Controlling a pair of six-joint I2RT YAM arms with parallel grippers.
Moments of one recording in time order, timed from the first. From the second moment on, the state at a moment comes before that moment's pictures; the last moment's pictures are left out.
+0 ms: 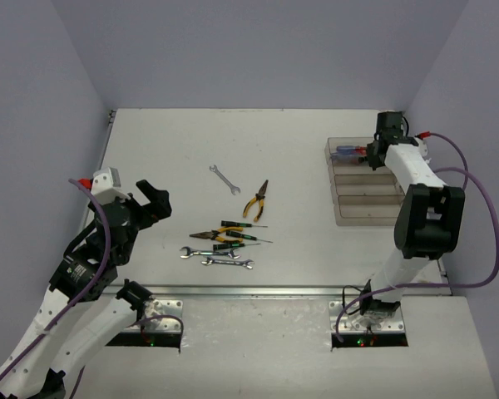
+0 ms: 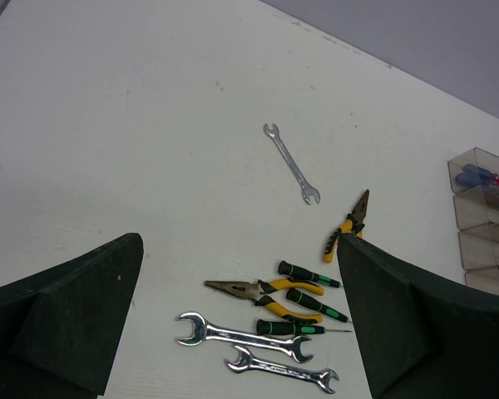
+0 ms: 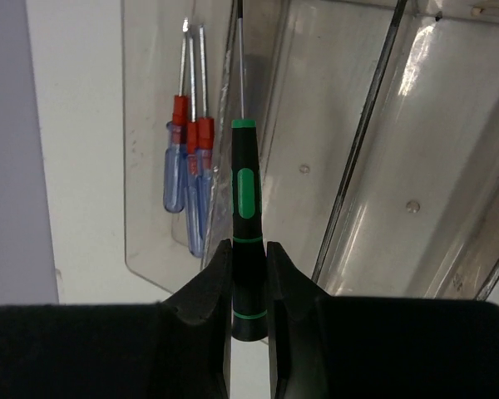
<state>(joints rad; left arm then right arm) -0.49 0.51 0.84 -0.71 -0.55 -0.59 -0.10 1.76 1.31 -0.48 0.36 1.25</state>
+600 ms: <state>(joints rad) -0.49 0.51 0.84 -0.70 -0.55 -0.59 -0.11 1.87 1.32 -0.40 0.30 1.28</state>
